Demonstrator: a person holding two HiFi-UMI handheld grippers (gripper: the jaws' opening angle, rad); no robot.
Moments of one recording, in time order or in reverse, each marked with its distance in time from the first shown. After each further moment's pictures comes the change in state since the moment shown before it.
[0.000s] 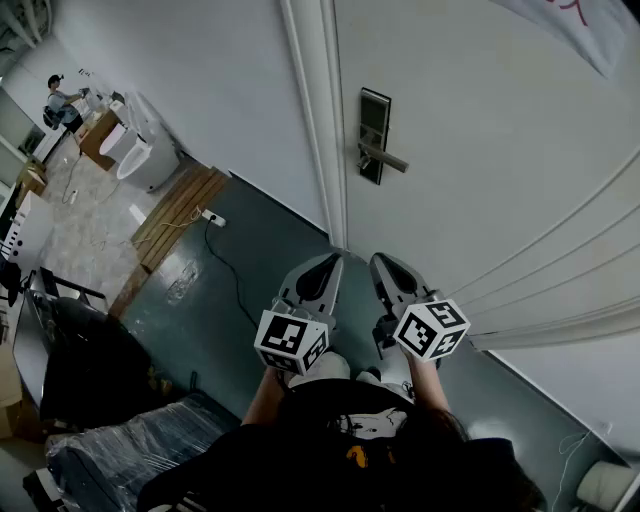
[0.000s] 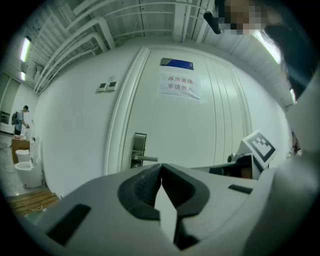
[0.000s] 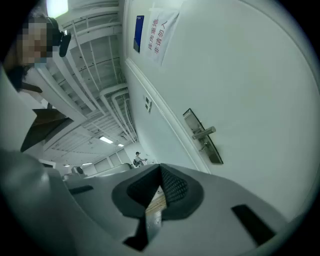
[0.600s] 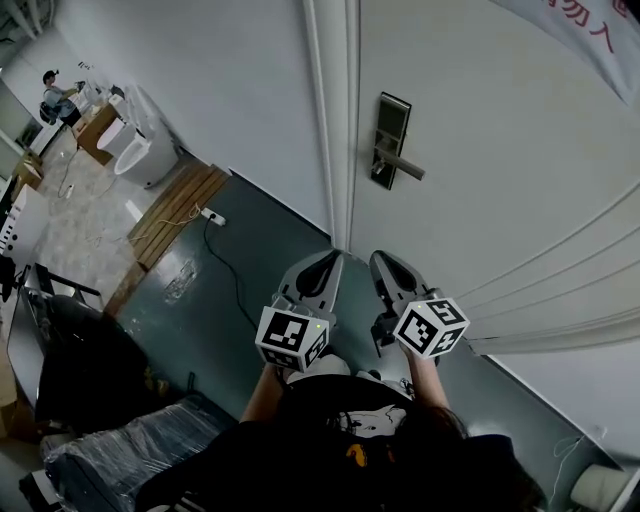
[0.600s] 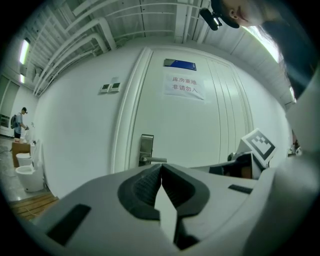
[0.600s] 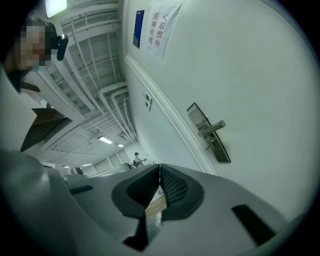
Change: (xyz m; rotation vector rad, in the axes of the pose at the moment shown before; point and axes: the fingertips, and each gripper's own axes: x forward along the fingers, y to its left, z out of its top) left arm -0.003 0.040 0.004 0.023 -0.001 0.008; right arm 0.038 0.013 -0.005 0.013 -0.001 0.004
